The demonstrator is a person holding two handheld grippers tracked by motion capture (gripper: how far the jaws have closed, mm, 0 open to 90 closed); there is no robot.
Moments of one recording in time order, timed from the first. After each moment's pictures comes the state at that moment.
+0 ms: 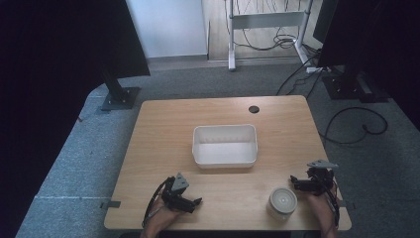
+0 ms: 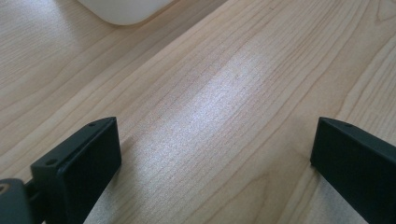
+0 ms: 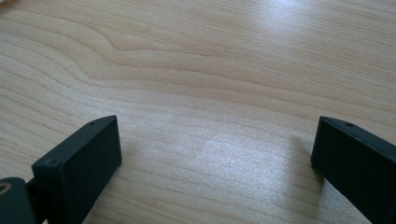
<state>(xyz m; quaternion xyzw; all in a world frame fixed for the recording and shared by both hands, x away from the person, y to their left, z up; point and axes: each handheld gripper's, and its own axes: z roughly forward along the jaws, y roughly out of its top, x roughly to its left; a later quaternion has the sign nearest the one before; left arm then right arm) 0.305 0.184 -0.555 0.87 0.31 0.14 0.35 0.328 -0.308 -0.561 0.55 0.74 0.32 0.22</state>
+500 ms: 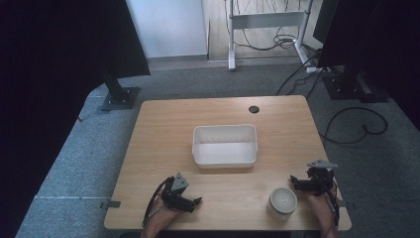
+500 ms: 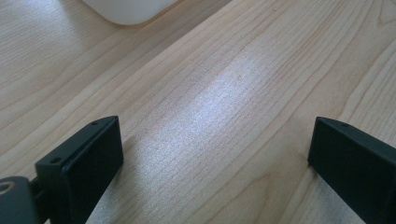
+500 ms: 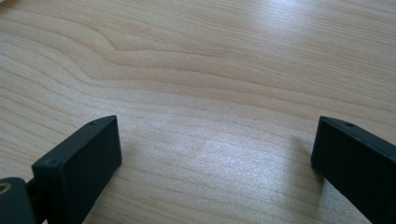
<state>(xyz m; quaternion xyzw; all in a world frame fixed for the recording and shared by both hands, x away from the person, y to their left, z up) 0.305 0.185 -0.555 0.87 0.32 0.14 0.36 0.328 -0.308 -0.561 0.55 0.74 0.32 0.22</state>
